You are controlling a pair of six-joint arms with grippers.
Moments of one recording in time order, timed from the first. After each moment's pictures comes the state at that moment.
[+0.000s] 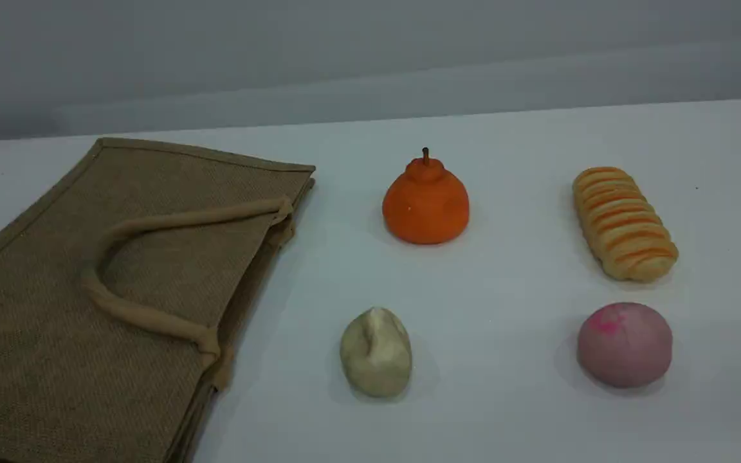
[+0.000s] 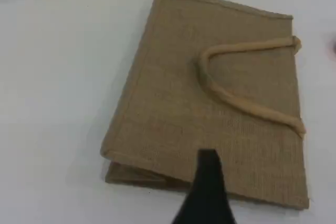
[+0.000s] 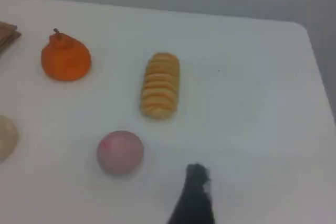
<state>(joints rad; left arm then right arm) -0.02 0.00 -0.50 -0.03 1.08 0.02 -0.03 0.00 -0.51 0.03 1.06 -0.05</state>
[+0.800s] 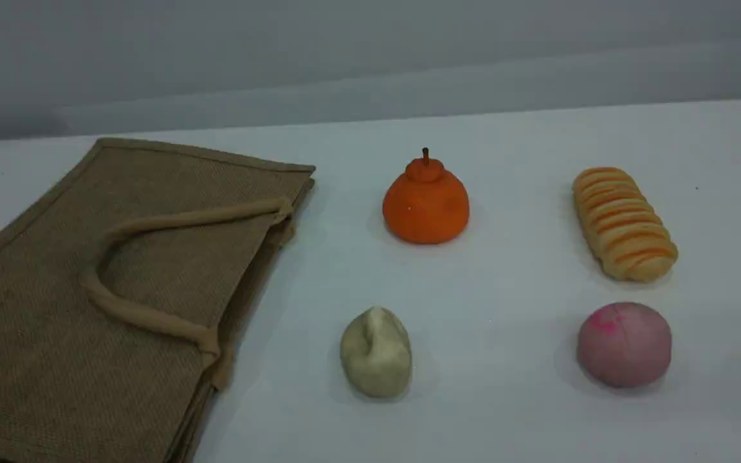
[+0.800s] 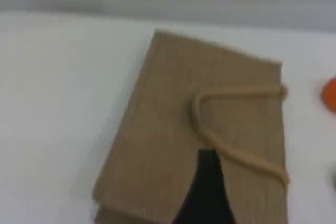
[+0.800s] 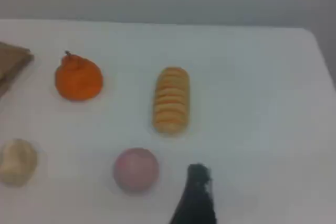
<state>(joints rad) -0.02 0.12 -0.60 -0.03 0.97 -0.04 -0.03 0.06 -0.54 0.07 1.01 0.00</state>
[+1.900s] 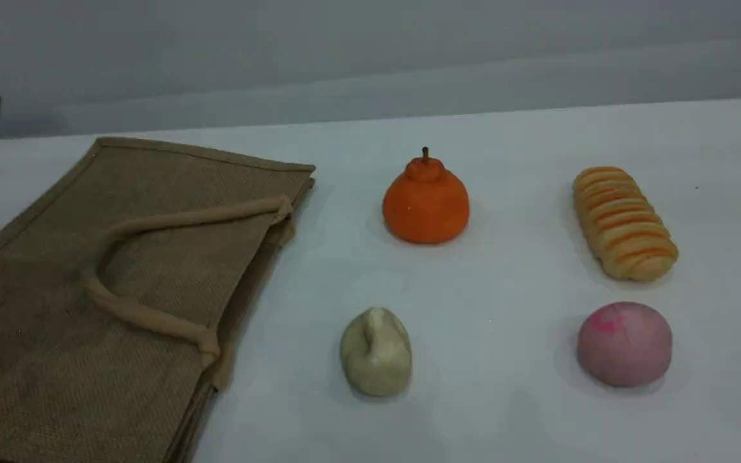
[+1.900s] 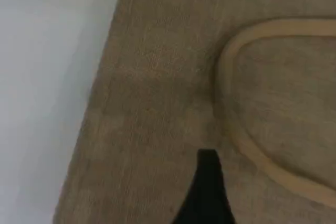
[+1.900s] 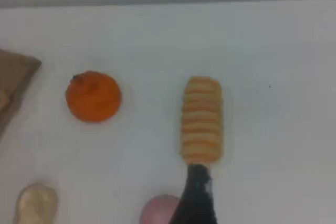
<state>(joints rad) -0.02 1.53 -1.00 -0.06 0.65 -0.04 -0.03 0.90 -0.82 0.18 0.70 -0.04</state>
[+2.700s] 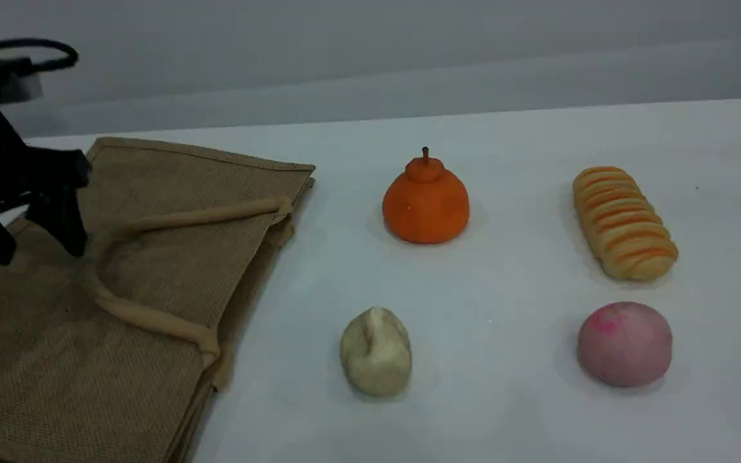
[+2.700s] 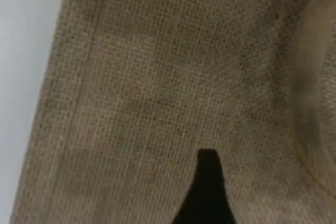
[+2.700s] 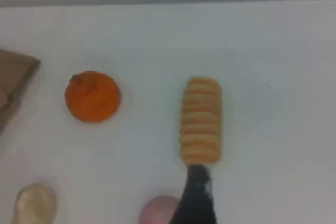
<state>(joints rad) -0.02 1.93 -1.06 -0.07 0.53 -0.04 -0.03 0.90 -0.82 0.18 0.70 -0.05</state>
